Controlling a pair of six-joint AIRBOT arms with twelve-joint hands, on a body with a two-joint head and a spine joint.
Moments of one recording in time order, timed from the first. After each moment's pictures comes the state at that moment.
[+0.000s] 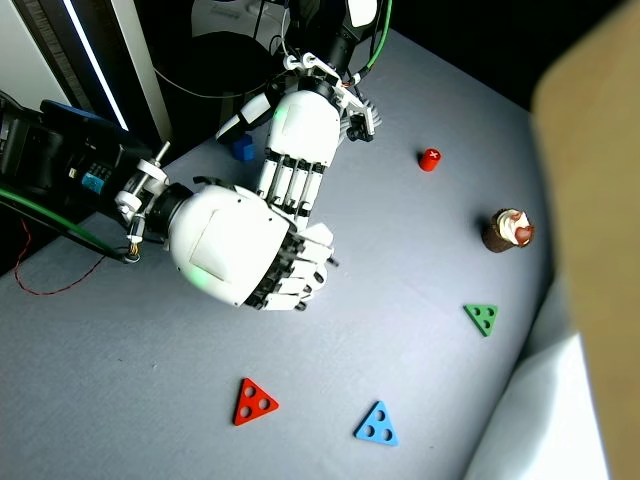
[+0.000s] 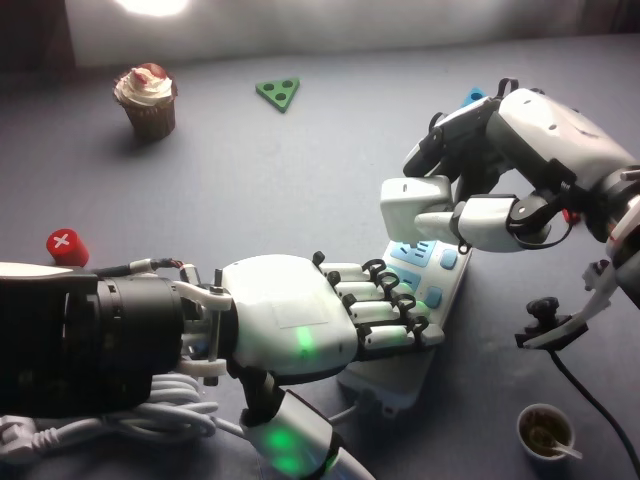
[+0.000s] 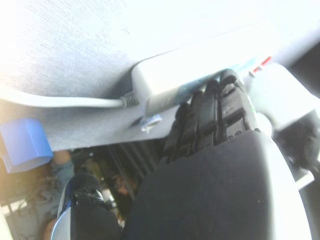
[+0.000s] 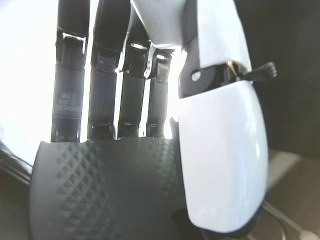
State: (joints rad) left arm 0.70 -1.14 1.01 1.11 -0.26 0.13; right arm -0.39 -1.16 0.93 0.85 0.93 -1.09
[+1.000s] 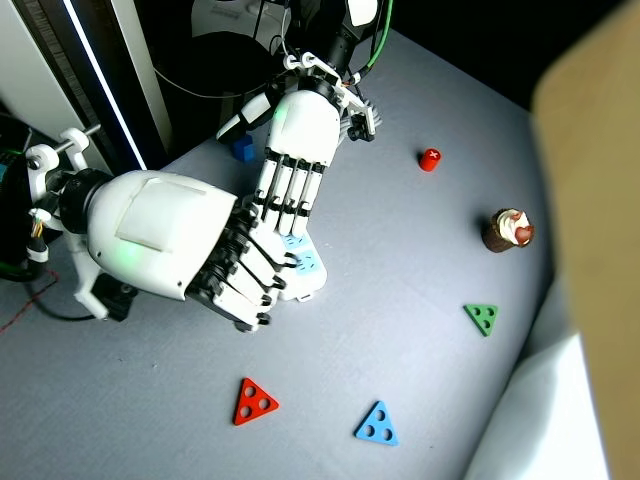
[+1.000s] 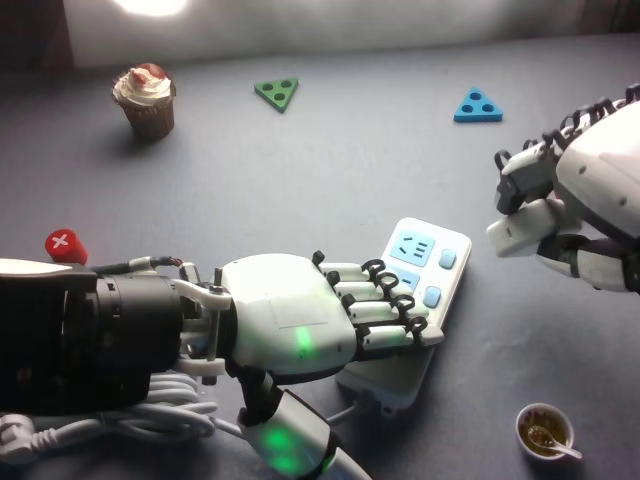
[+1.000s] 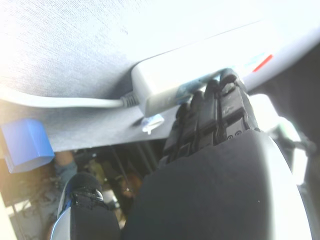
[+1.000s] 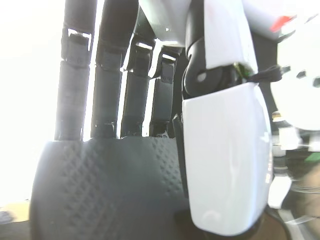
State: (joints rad) left arm 0.69 -1.13 1.01 1.12 -0.26 0.13; right arm -0.56 -0.95 0.86 0.35 0.96 -1.43
